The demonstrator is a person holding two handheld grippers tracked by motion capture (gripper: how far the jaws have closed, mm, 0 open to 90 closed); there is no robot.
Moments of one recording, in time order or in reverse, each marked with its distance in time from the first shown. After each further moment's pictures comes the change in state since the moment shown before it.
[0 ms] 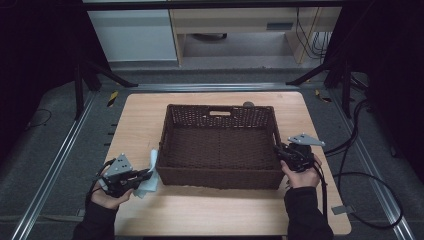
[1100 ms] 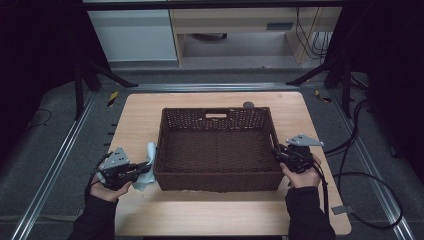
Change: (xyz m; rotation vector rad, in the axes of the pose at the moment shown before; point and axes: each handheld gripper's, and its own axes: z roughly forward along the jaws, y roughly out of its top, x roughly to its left) left arm 0.015 0.010 -0.005 -0.059 0.002 -0.010; right arm 0.000 -0.002 0.000 0.013 0.063 -0.065
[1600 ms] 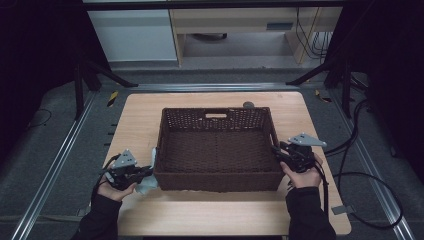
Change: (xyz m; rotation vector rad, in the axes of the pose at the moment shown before) left arm 0.009 -0.010 0.017 0.041 0.007 -0.030; right arm -0.003 0.003 -0.007 -0.060 0.003 0.009
